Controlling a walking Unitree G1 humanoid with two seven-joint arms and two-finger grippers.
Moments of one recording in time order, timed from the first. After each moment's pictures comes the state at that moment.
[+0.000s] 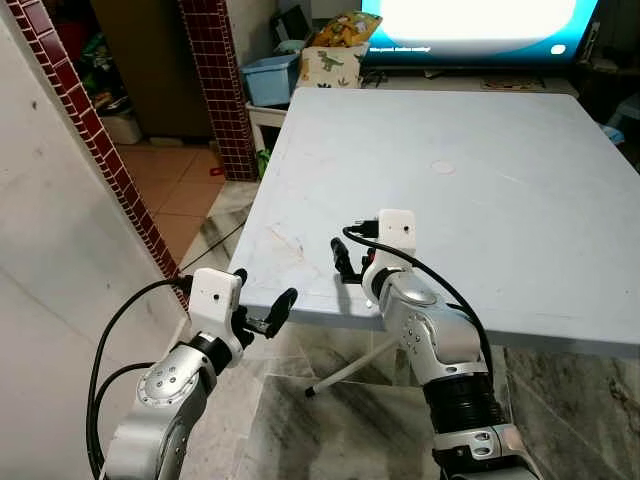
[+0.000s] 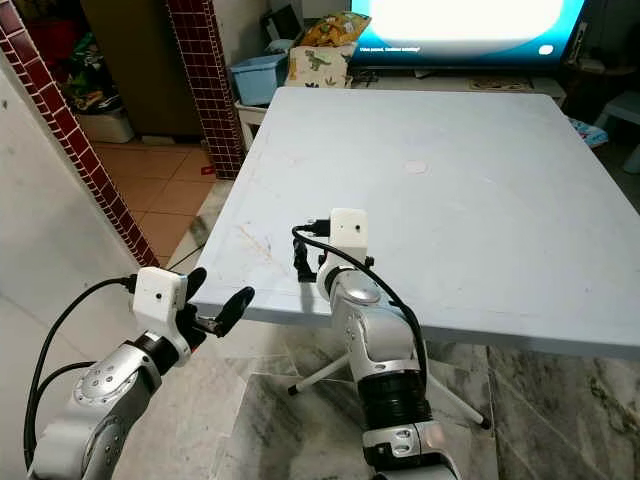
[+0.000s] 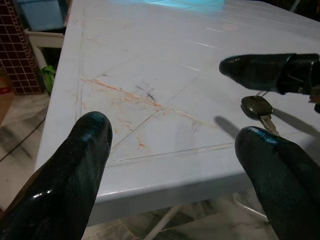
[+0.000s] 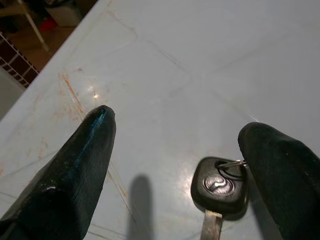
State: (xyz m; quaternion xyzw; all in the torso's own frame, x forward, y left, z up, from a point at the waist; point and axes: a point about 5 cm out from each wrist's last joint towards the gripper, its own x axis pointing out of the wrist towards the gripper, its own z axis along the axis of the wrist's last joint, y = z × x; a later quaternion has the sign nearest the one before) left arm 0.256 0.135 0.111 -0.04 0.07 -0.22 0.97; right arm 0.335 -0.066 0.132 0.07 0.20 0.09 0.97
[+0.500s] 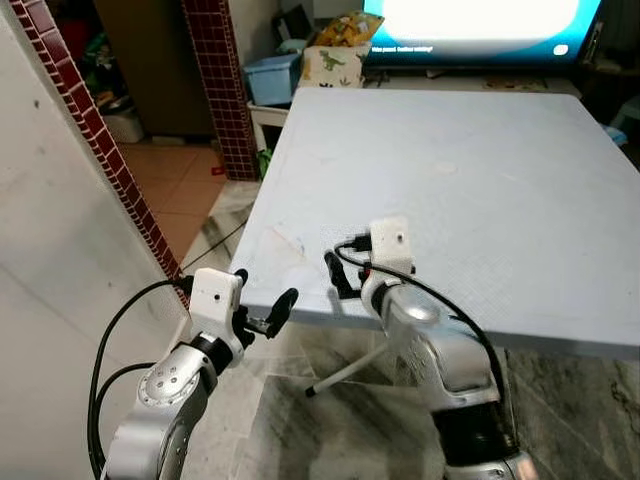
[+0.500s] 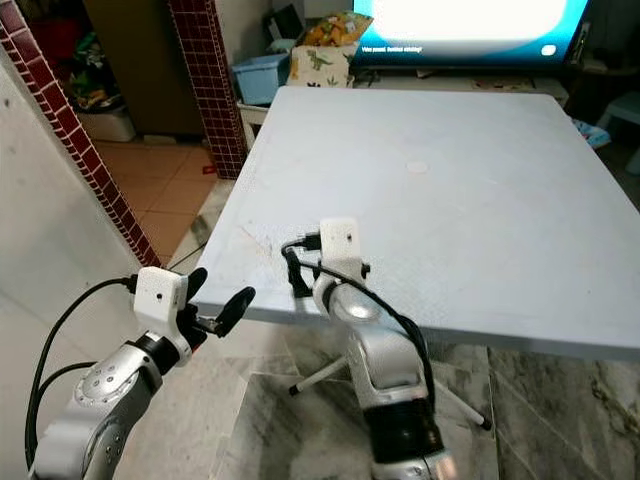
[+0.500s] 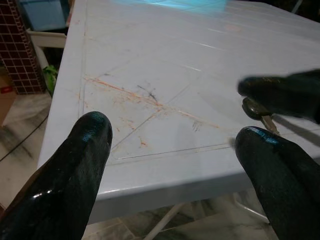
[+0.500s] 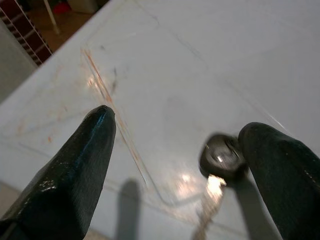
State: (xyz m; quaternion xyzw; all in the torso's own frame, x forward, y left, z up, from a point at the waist) left arm 0.256 0.134 0.111 -0.04 0.07 -0.22 0.97; right arm 0.304 -0.074 0.131 0.02 0.20 0.13 0.97
